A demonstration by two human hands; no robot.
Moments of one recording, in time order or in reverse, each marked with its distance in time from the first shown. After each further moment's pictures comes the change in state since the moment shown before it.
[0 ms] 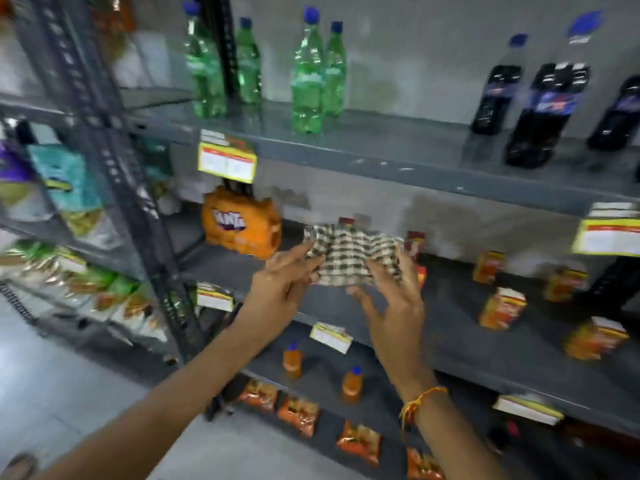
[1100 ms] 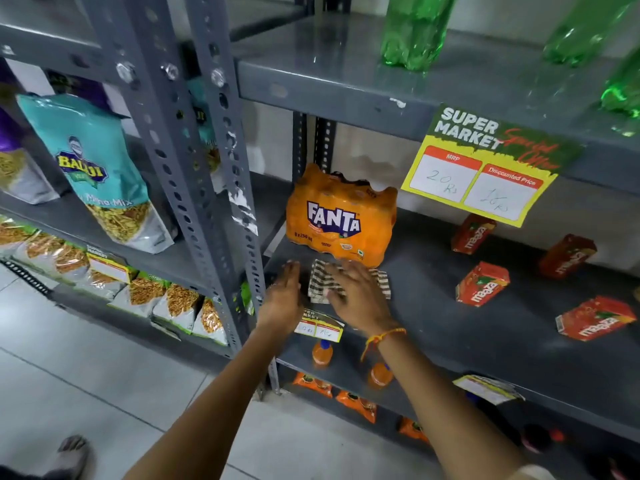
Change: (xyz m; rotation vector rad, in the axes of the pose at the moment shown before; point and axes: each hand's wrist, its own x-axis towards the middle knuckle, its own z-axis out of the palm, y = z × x) left_hand -0.036 -0.398 -0.025 0.197 -0.397 -0.631; right_hand 0.075 0.018 0.404 -0.344 -0.743 0.084
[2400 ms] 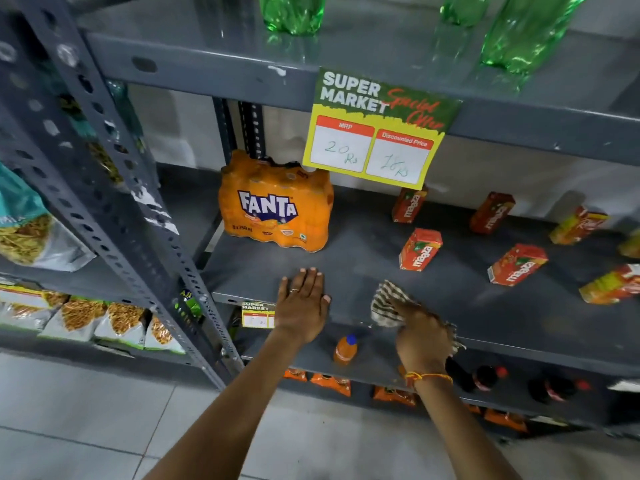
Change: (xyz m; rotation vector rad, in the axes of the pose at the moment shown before) left_hand -0.014 0.084 0.073 0.330 -0.266 0.277; right_hand -0.147 0.081 -0.040 -0.210 0.290 0.735
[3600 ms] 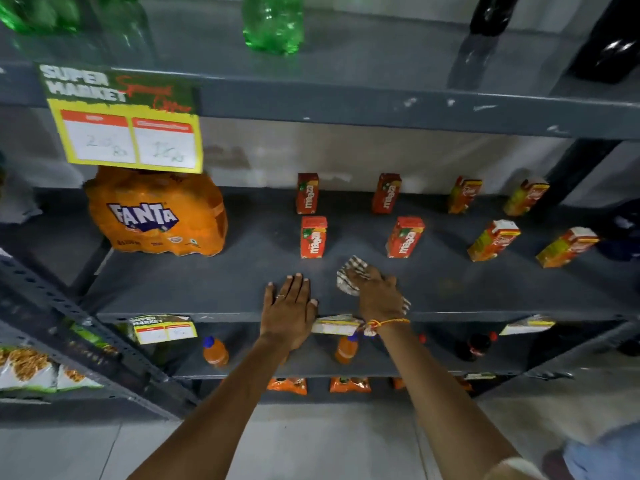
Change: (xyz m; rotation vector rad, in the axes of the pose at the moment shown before) left_hand 0.010 0.150 0.044 0.099 0.010 0.147; right_hand 0.069 0.126 -0.017 -0.083 -0.288 -0.171
